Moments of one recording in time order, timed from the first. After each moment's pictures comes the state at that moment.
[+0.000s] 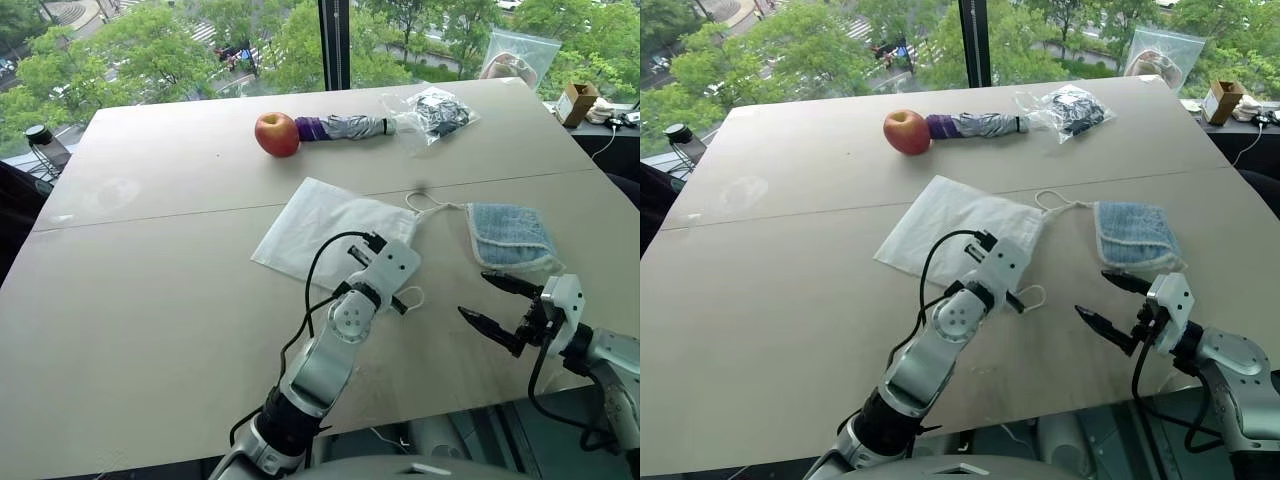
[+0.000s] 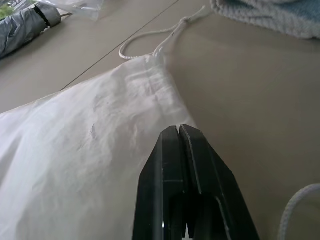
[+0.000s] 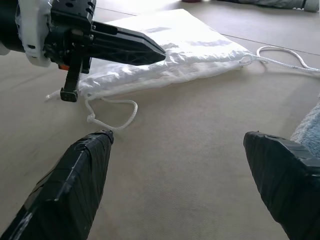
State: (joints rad) left arm -0.25 -0.02 -0.53 -0.29 0.28 0.64 -0.16; right arm 0.16 -0.59 -0.18 -0.14 0.48 0.04 1.00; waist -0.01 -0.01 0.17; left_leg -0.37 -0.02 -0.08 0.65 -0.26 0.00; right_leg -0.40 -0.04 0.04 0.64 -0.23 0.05
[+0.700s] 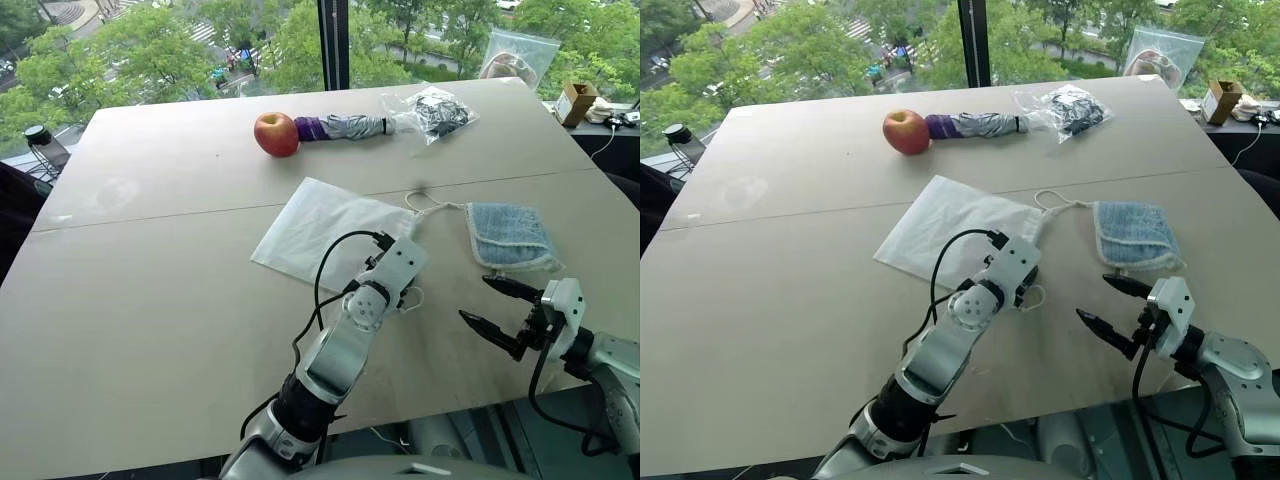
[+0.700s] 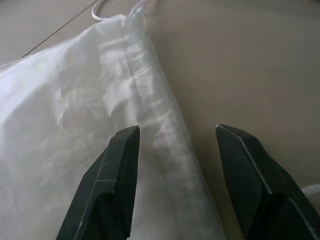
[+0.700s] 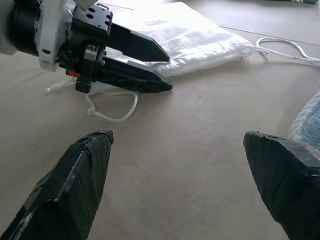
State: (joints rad) left arm -0.34 -0.06 -0.56 -0.21 0.32 0.86 -0.15; right arm 0.18 -0.59 -0.18 -0.14 0.48 0.04 0.99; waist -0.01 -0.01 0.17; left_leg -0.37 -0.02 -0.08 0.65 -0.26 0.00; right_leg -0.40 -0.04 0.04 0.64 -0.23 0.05
